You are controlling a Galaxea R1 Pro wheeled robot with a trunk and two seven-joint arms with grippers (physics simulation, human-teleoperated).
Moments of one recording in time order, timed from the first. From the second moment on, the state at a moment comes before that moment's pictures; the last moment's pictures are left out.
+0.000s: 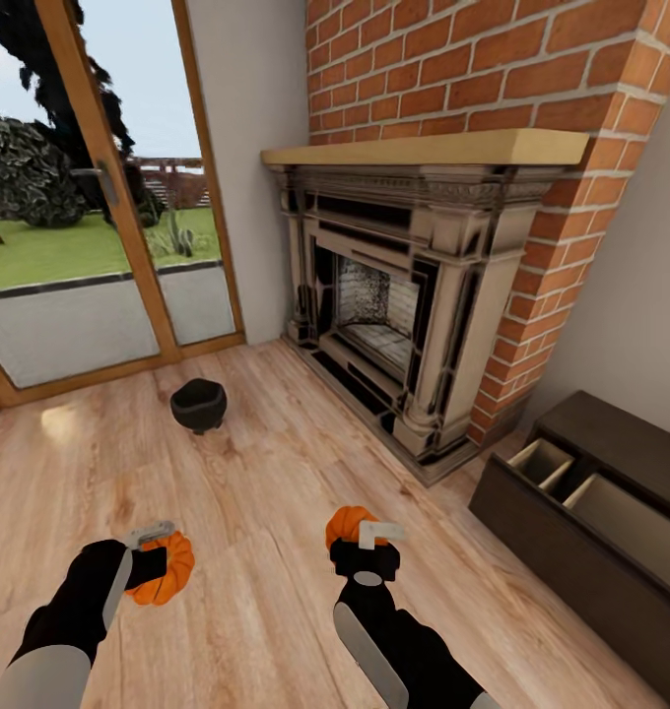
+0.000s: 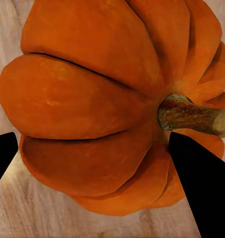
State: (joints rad) left arm -0.55 0.10 0.37 -0.84 -0.10 0.76 -0.04; right arm -0.46 0.17 0.66 -1.01 -0.56 0.31 -0.81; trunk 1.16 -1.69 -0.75
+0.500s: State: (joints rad) left arm -0.55 0.10 0.37 -0.84 -0.10 0.76 -0.04; right arm -0.46 0.17 0.66 -1.00 -0.55 0.28 -0.75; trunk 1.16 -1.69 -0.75
